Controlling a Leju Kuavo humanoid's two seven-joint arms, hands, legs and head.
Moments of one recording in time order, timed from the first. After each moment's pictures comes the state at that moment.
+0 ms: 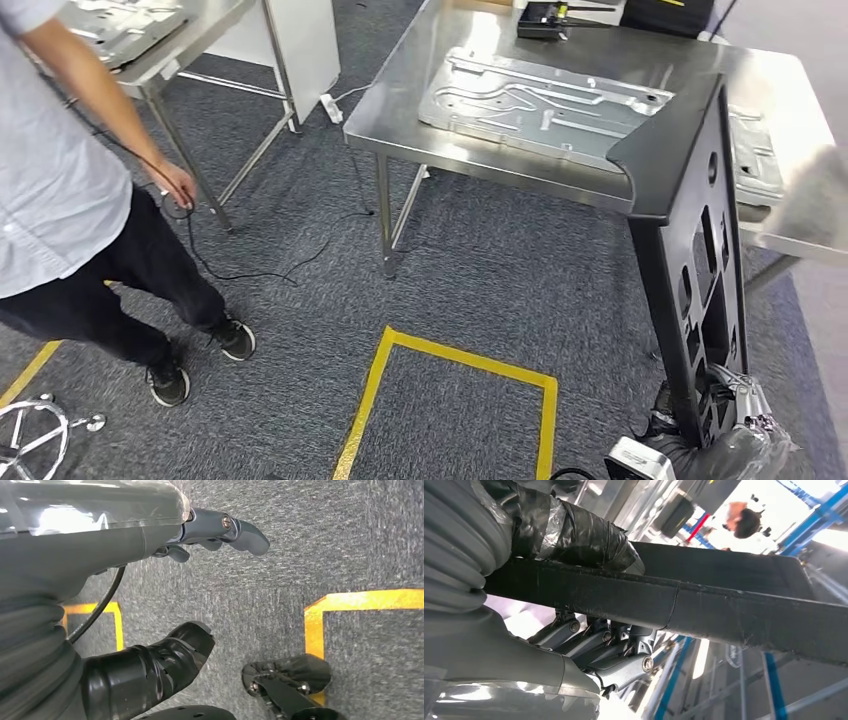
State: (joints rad) left arm -0.07 -0.20 1.00 -0.21 -1.26 0.16 -0.34; right arm 0.30 0.32 -0.08 -1.96 0.79 -0.70 -0.69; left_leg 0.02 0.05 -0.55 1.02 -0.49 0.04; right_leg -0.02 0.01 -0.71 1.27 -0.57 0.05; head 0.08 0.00
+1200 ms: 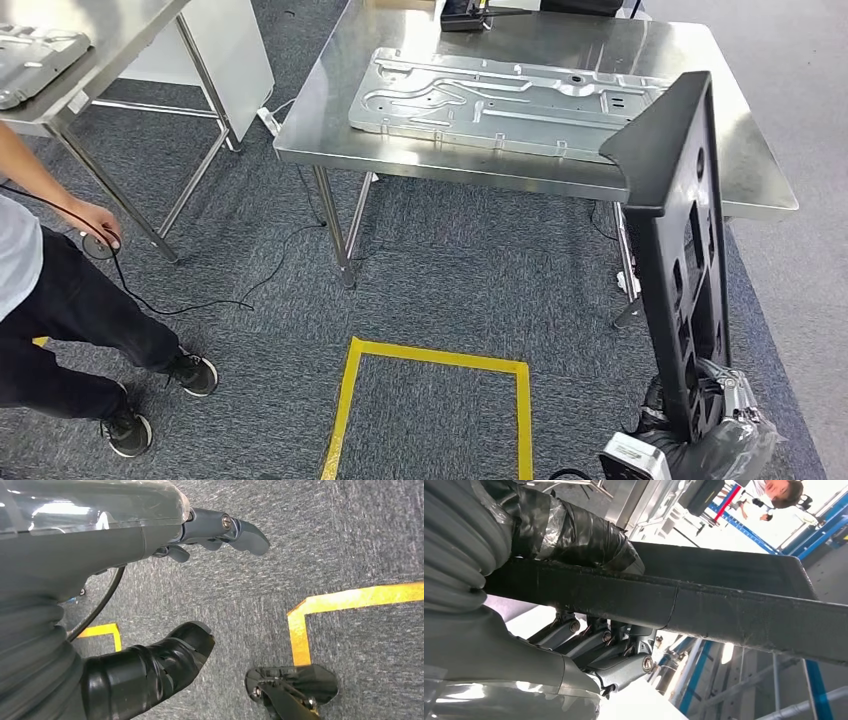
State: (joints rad) left arm -0.08 -0.19 1.04 -0.21 -1.26 0.17 -0.31; right arm 0.30 0.30 -0.04 -1.95 0.79 -0.70 -0.65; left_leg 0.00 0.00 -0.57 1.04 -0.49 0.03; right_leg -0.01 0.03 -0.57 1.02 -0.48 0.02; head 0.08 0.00
